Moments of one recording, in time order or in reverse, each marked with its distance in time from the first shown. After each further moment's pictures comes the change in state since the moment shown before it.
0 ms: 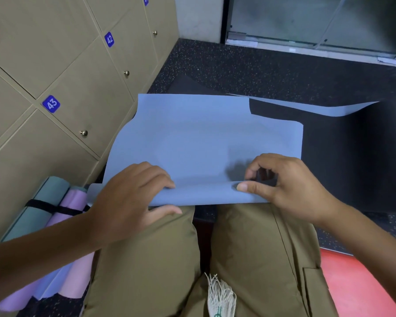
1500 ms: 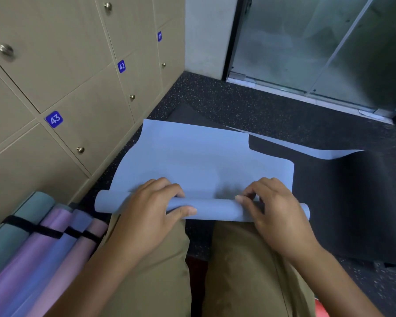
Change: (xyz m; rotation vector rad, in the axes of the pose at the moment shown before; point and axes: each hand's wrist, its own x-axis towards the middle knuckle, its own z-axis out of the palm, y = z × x) left_hand 0.038 0.010 0.018 -0.285 0.068 -0.484; right_hand 0.028 -0.003 0.014 -0.320 0.257 -0.039
